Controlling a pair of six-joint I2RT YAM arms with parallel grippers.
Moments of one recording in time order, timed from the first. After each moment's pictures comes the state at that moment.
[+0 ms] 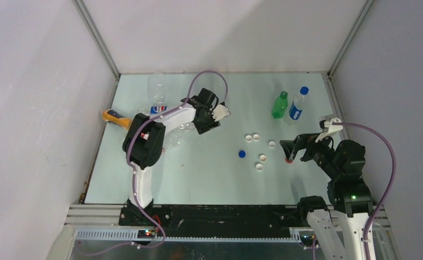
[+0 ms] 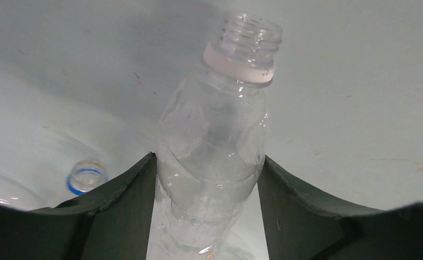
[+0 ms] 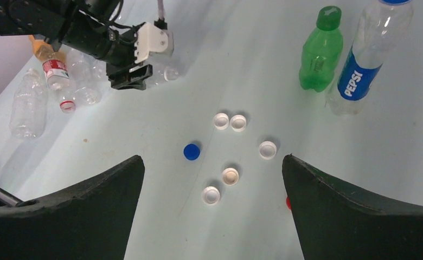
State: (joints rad) left arm -0.54 2.04 1.50 -0.59 -0.04 0.70; right arm 0.07 0.43 0.81 -0.61 -0.37 0.15
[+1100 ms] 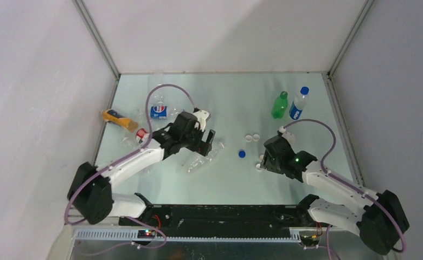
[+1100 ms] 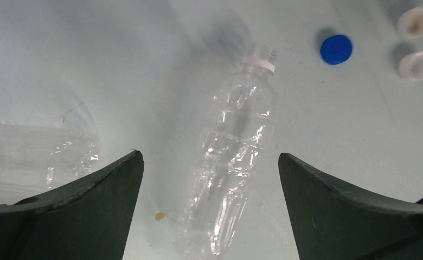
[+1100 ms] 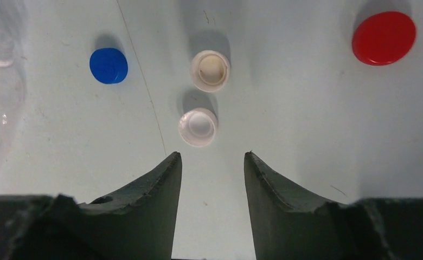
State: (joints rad) left arm -0.67 1.36 0.90 -0.38 0.00 -0.14; right arm 0.67 0.99 0.58 -0.61 0.27 0.89
